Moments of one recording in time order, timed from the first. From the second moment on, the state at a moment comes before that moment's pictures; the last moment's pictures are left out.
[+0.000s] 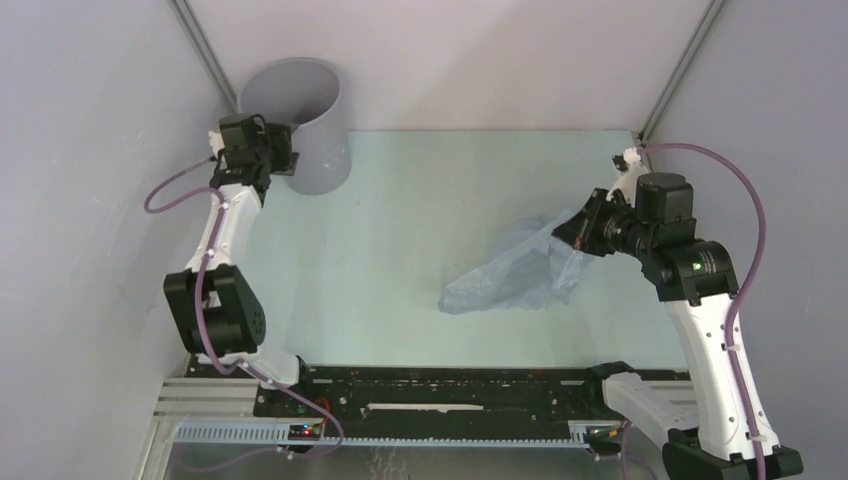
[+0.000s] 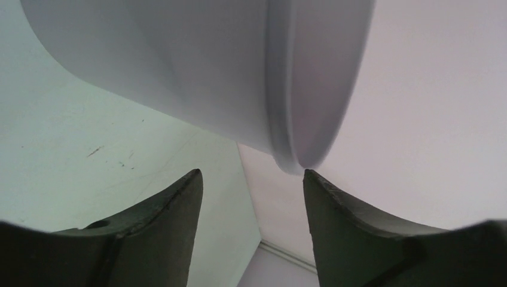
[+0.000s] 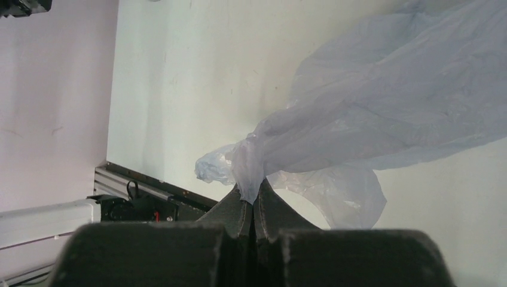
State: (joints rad) left arm 0.14 1.56 1.39 -0.27 0.03 -1.35; right arm 0.18 0.94 1.32 -0.97 -0.32 0.48
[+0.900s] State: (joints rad) left arm 0.16 1.64 1.45 -0.17 0.06 -1.50; right arm 0.06 1.02 1.32 -0.94 -0.43 0.46
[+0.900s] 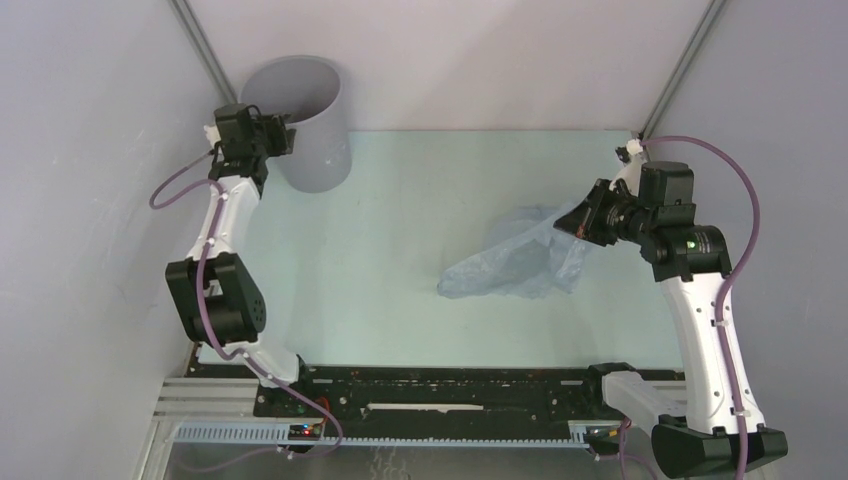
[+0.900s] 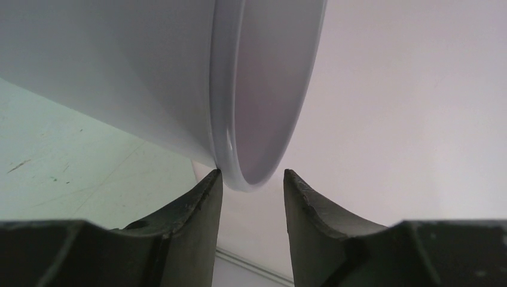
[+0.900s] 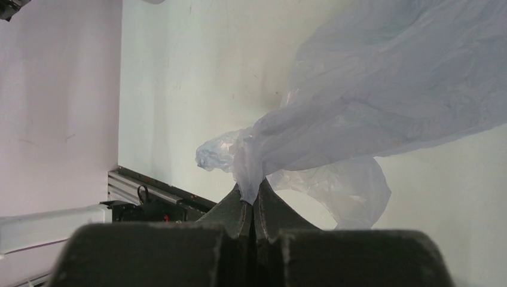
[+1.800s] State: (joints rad) left arm 0.17 1.77 1.56 -0.25 0.06 -1.52; right arm 0.06 1.01 1.32 -0.92 -0.42 0.47
